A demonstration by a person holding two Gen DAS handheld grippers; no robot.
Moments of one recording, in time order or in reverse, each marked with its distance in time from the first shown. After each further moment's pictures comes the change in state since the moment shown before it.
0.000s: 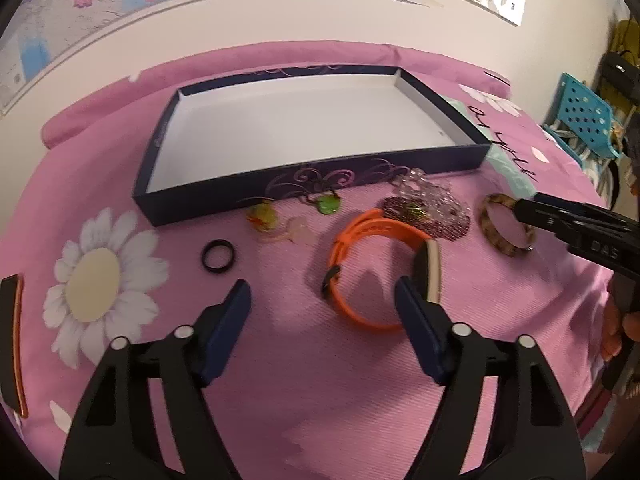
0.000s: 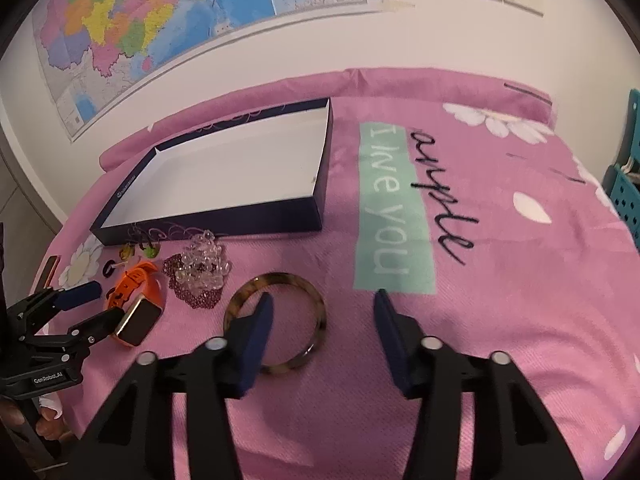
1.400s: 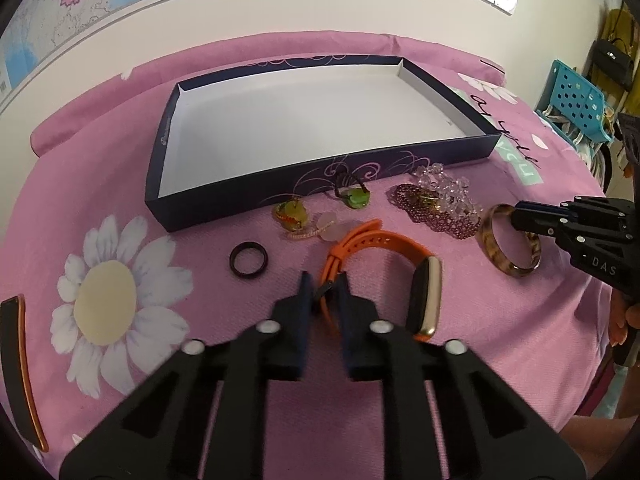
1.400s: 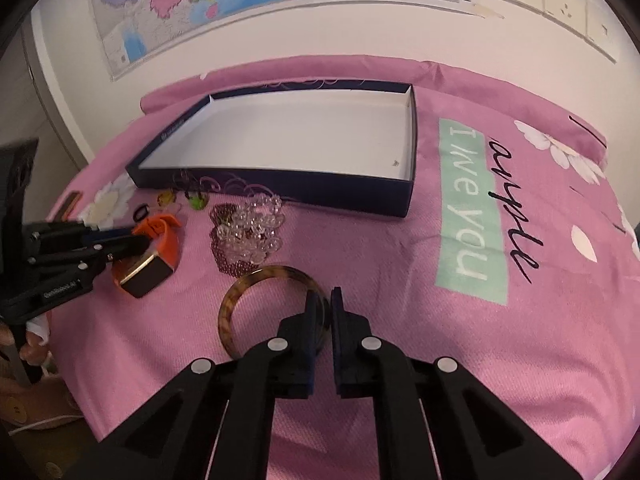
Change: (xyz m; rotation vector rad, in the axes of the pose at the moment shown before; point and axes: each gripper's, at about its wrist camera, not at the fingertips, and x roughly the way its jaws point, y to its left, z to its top) left arm 0.004 0.024 0.006 0.045 0.039 -0.022; right arm 0.009 0.038 -0.004 -0.184 0.074 0.072
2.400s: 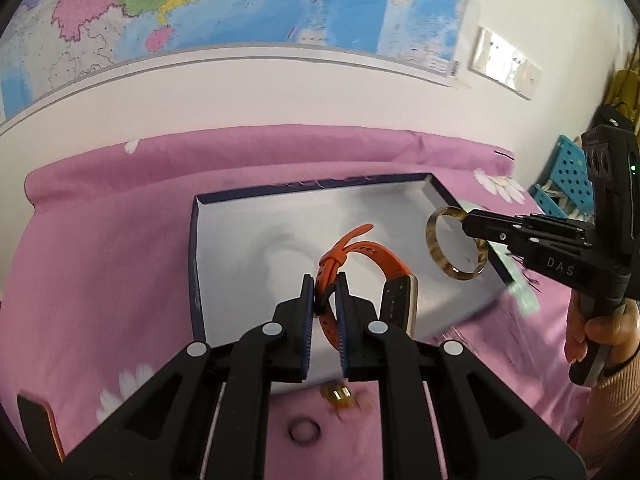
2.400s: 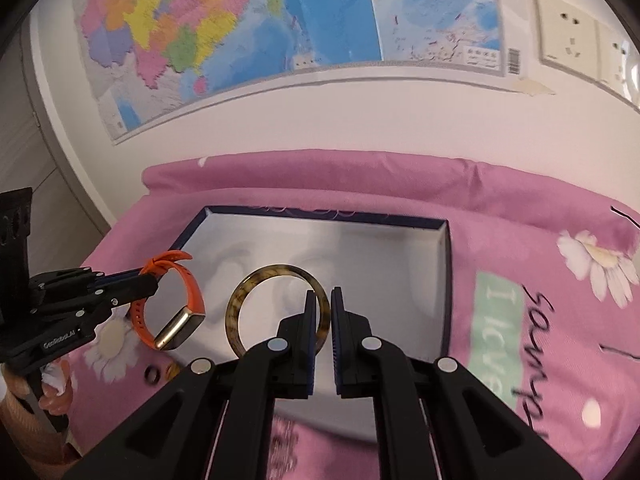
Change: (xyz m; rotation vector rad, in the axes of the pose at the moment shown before) left arm -0.007 0.050 0.108 -0.081 -0.150 -0.060; right arm 0.030 0.000 0.142 0.017 -0.117 0.068
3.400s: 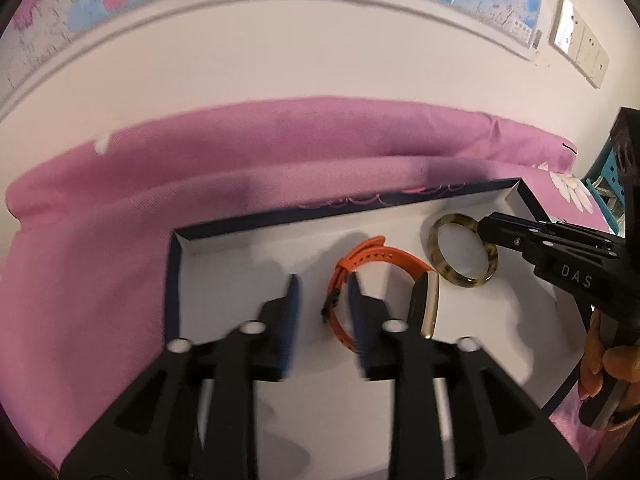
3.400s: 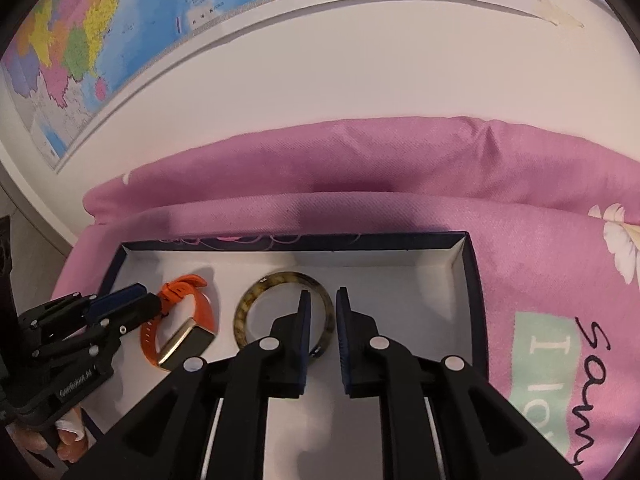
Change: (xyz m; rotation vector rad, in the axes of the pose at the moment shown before) left arm 0.100 0.026 0.038 0.001 0.093 0.119; right arm 0.096 -0.025 0.033 0.169 0.086 -0.052
